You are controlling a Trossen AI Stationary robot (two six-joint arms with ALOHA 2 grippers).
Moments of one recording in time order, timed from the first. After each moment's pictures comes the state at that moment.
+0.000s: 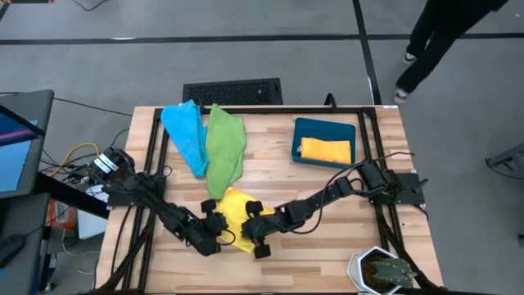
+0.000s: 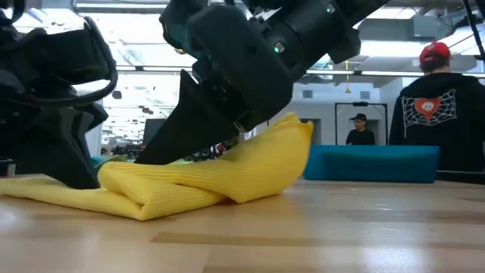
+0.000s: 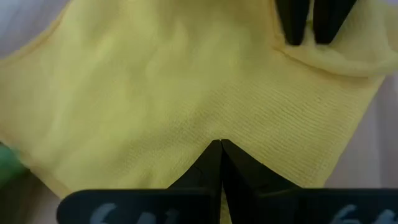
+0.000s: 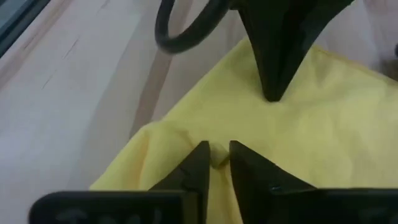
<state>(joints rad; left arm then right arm) -0.65 1.69 0.69 -0.13 -0.50 -0.72 0.36 2.20 1.40 0.07 0.09 0.03</state>
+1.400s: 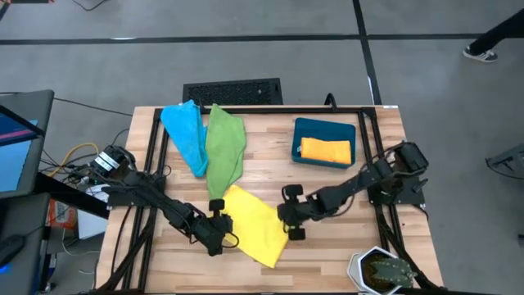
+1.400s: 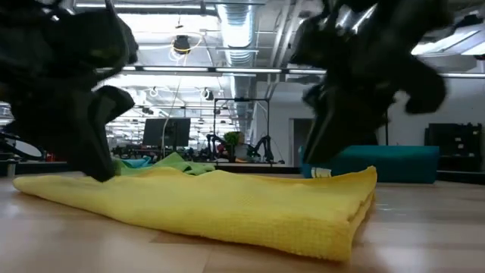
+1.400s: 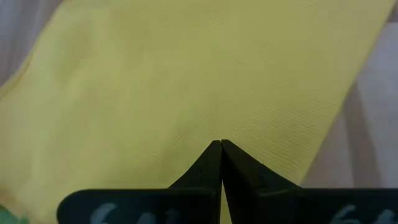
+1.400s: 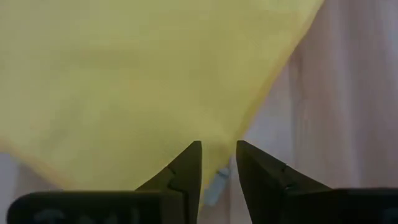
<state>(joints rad) -0.59 1.67 0.77 -0.16 -0.39 -0.49 0.36 1.79 0.99 -0.24 0.21 0.18</state>
